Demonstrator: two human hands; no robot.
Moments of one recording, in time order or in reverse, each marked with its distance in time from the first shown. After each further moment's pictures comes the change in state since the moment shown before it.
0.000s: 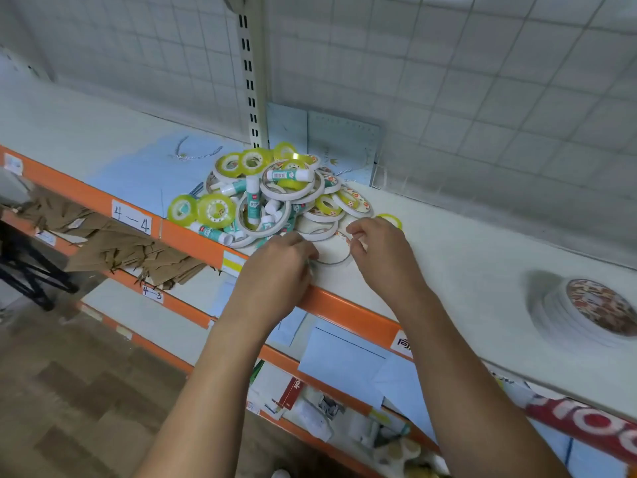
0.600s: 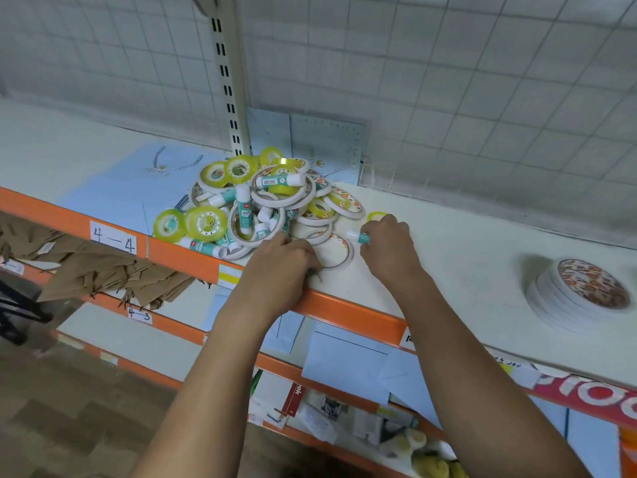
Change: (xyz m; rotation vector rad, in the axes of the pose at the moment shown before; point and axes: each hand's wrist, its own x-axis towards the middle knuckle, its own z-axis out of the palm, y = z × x) left_hand 0.026 -0.022 0.008 0.157 -0.178 0.197; right_hand 0.025 0.023 0.015 -0.412 -0.069 0.190
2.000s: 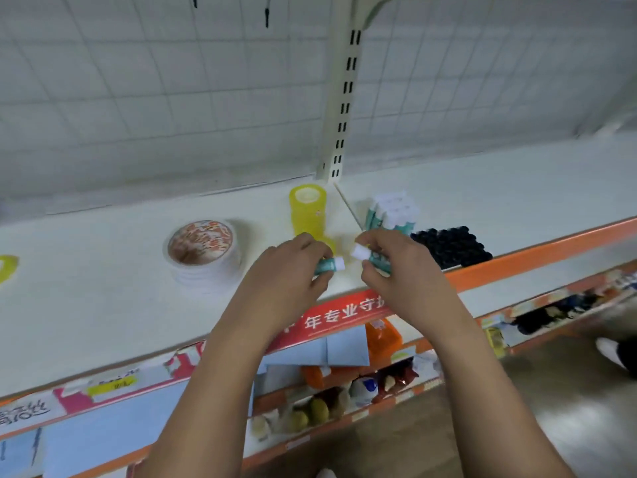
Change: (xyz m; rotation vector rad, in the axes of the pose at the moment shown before) left_hand 0.084 0.449 0.060 -0.313 -0.049 0.624; right_hand -0.275 0.388 -0.145 0.291 0.295 0.344
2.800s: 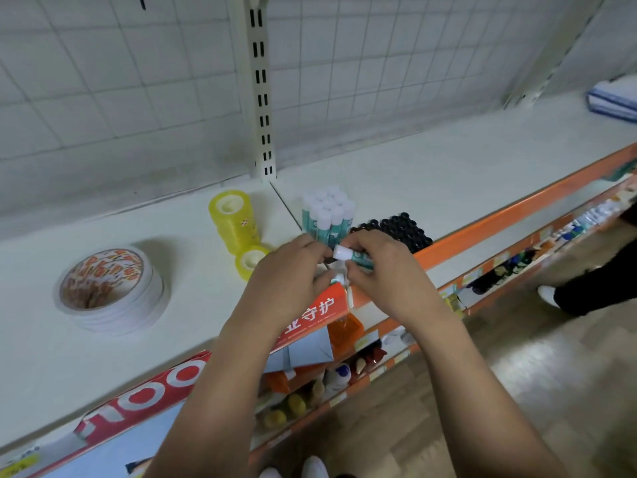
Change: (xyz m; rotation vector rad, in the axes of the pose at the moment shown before) left_hand 0.061 0.045 0.054 -0.132 -0.059 0.082; right_hand -0.003 0.060 -0.022 -0.033 0.016 0.122
